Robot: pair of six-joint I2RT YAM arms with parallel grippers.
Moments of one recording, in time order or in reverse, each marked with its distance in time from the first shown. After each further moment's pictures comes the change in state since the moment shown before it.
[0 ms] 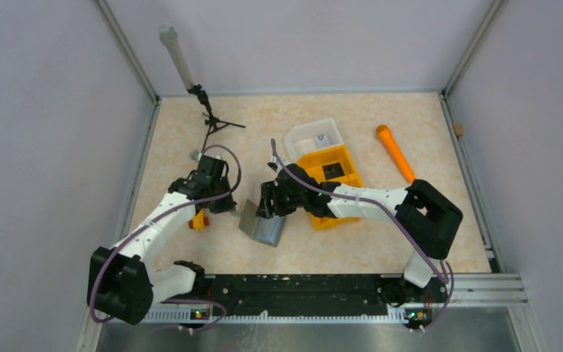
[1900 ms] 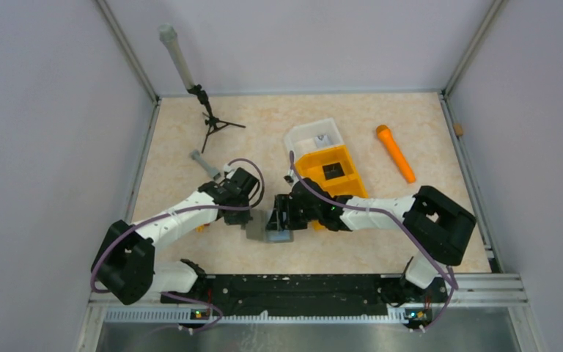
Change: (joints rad) left arm -0.291 0.133 -0.012 -0.029 -0.229 -0.113; right arm 0.000 -0.104 -0.236 0.084 -0.045 0.192
